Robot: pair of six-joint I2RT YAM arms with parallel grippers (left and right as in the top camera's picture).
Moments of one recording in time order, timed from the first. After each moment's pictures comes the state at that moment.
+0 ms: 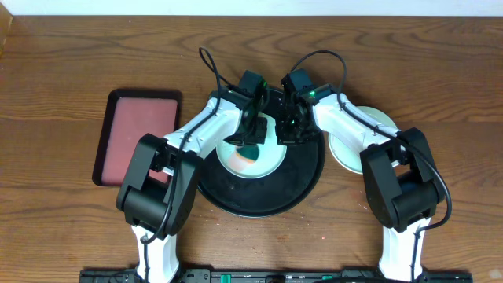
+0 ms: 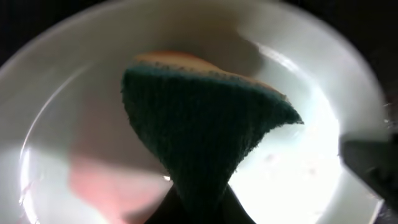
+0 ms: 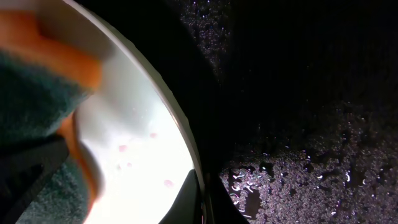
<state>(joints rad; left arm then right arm) -0.46 2.01 1.37 -0.74 0.14 -0.32 0.47 2.09 1.44 -0.78 -0.26 0.41</state>
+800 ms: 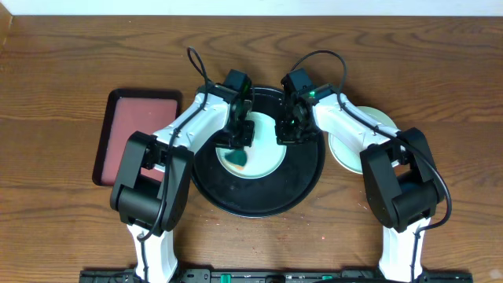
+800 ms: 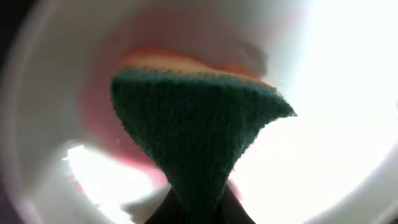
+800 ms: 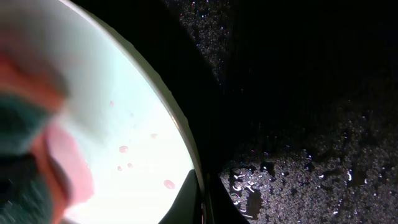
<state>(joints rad) -0.39 2.01 1.38 -0.89 0.20 -0.22 0.47 2.09 1.44 -0.77 -0.26 0.41</state>
